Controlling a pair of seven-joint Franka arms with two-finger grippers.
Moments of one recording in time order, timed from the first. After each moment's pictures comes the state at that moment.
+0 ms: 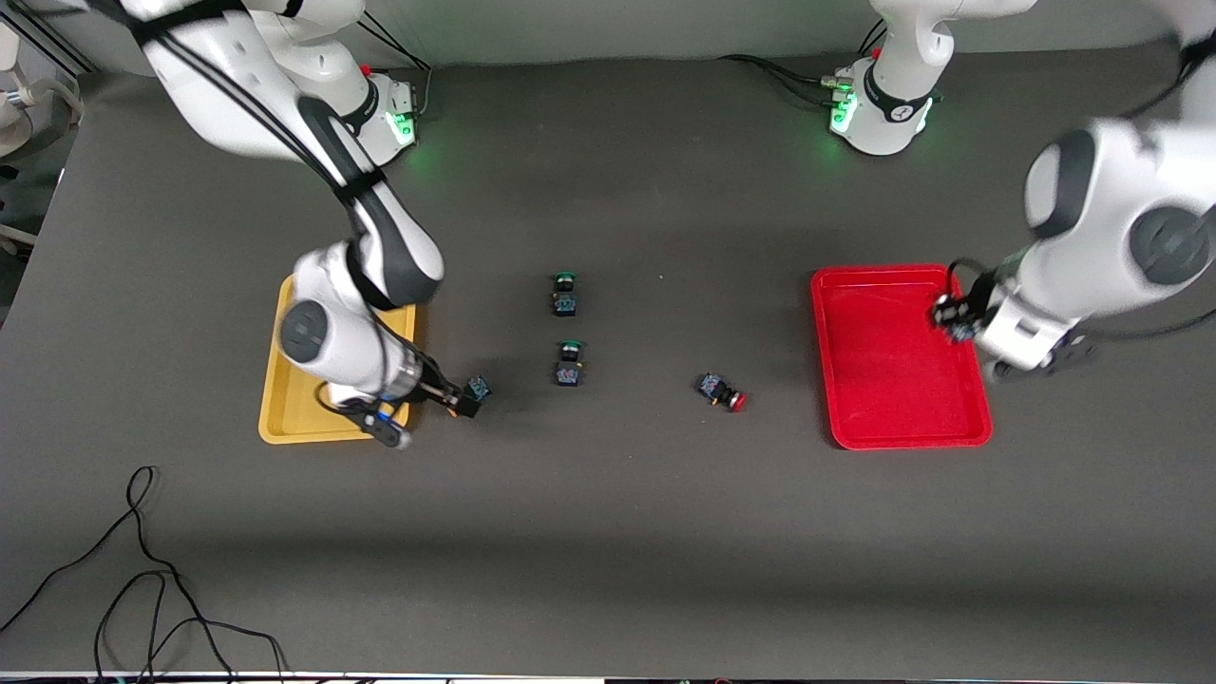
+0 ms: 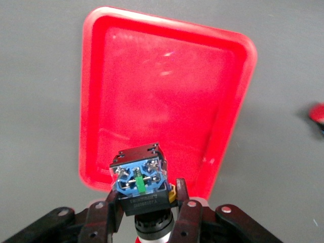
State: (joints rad) left arm -0.05 0.19 -0.04 -1.97 -0.02 1.93 -0.32; right arm 0.27 0.55 0.08 -1.91 0.24 2.44 0.75
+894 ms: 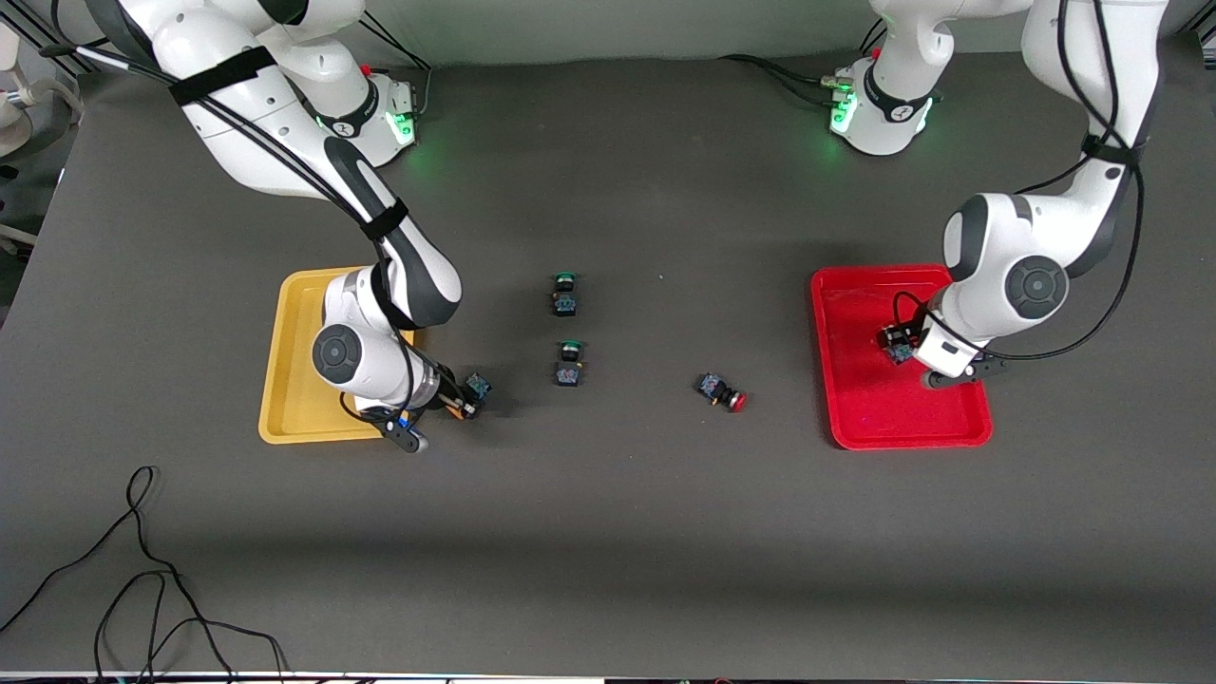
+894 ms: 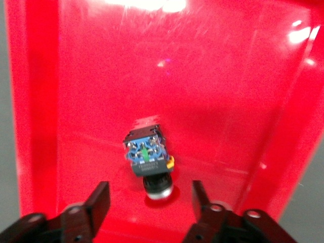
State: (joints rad) left arm -0.03 0.24 -0.06 -2.24 -0.02 2.28 -0.32; right arm 0.27 0.59 0.09 -1.89 0.24 2.43 0.77
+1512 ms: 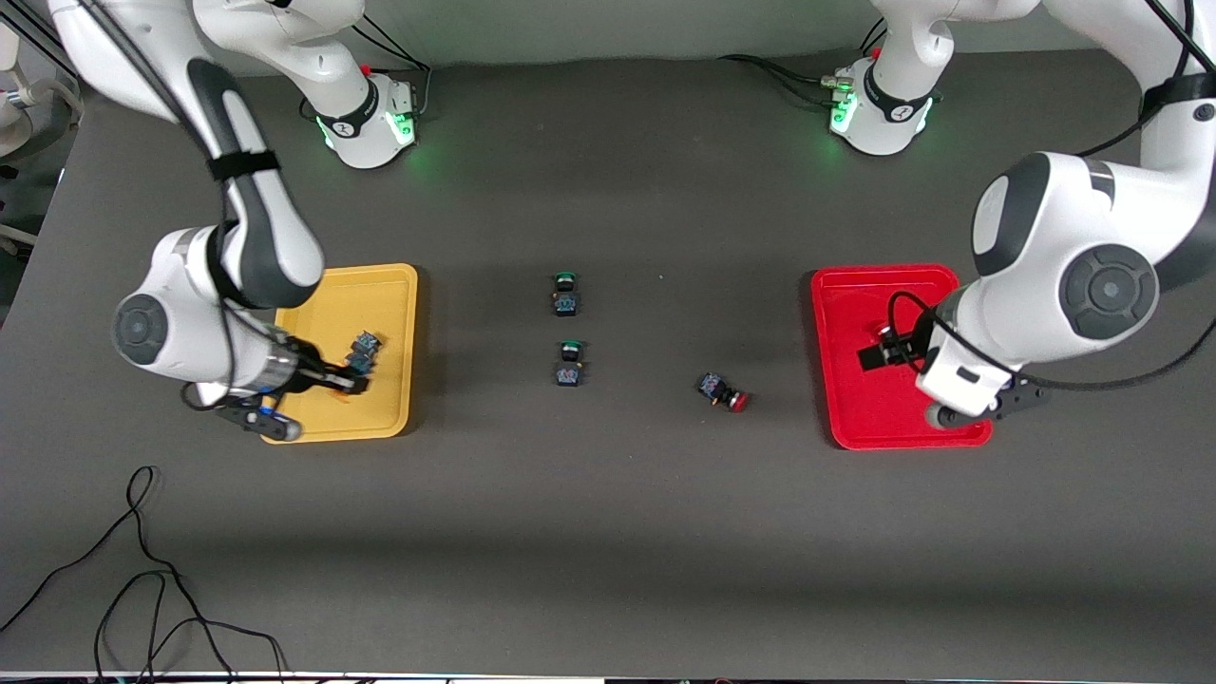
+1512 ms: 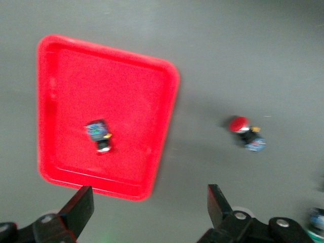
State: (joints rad) left arm -0.17 0.37 -0.08 -1.47 -0.08 1.65 -0.50; right arm 0.21 0.33 -0.17 -2.04 0.24 2.25 0.24
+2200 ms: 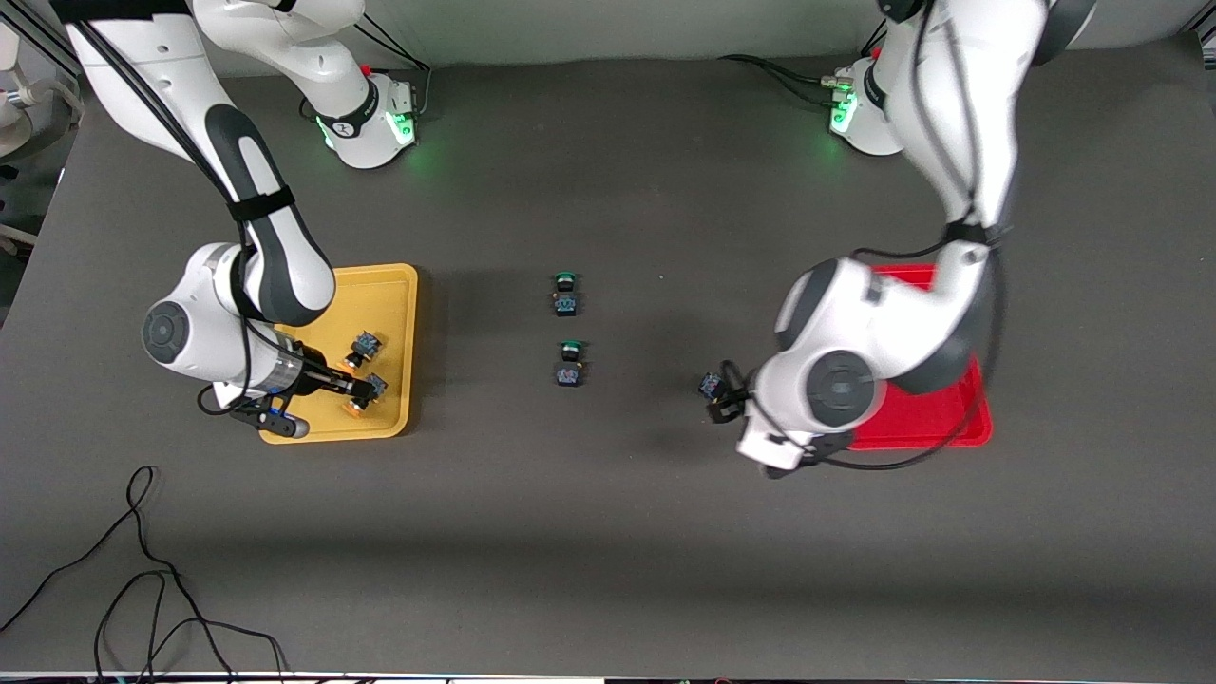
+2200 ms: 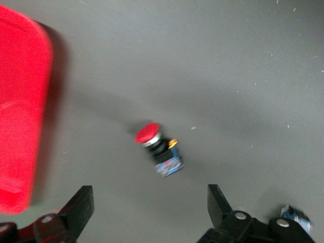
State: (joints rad) left arm -0.40 0.73 -0.08 -1.29 -0.11 1.84 -0.86; right arm 0.24 0.36 -0.17 -2.08 0.33 2.35 0.17
